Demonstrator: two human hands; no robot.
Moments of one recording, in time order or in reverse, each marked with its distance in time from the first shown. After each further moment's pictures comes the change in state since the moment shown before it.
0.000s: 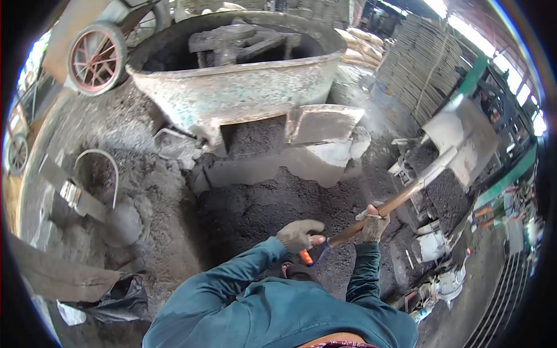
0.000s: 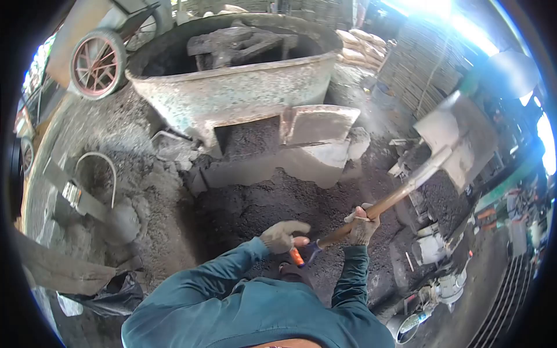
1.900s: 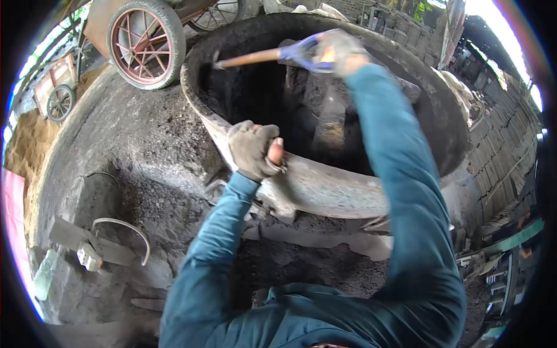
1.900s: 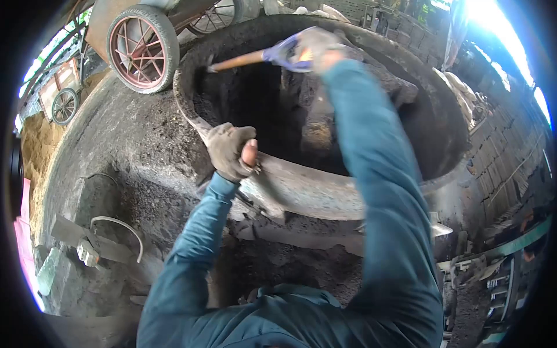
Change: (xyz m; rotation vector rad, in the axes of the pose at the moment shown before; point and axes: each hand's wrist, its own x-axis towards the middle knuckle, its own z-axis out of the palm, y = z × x) left_hand 0.074 -0.008 -0.623 1.145 1.402 0.379; right_hand 0.381 0.116 0.888 -0.407 -0.825 -1.617
